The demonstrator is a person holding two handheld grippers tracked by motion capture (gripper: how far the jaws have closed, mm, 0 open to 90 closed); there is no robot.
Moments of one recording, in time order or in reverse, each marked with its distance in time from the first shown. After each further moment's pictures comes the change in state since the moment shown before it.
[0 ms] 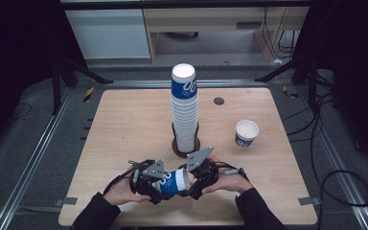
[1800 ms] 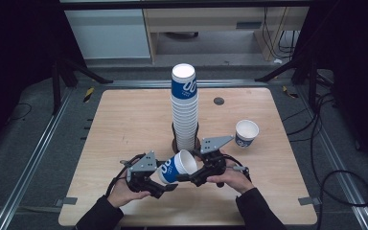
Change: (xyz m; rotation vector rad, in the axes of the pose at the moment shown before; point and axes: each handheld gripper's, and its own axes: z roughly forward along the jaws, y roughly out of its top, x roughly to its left) left arm -0.002 0.002 -0.016 -0.291 0.092 -0.097; right arm -0.010 0.007 -0.035 -0.353 -0.007 0.191
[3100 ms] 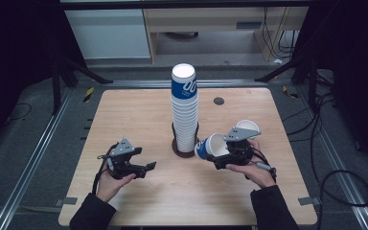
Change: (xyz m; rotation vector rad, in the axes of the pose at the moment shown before) left arm 0.051 -0.034 -0.034 -0.001 0.326 -0.276; right arm -0.017 -0.002 -0.067 0.144 -0.553 0.041
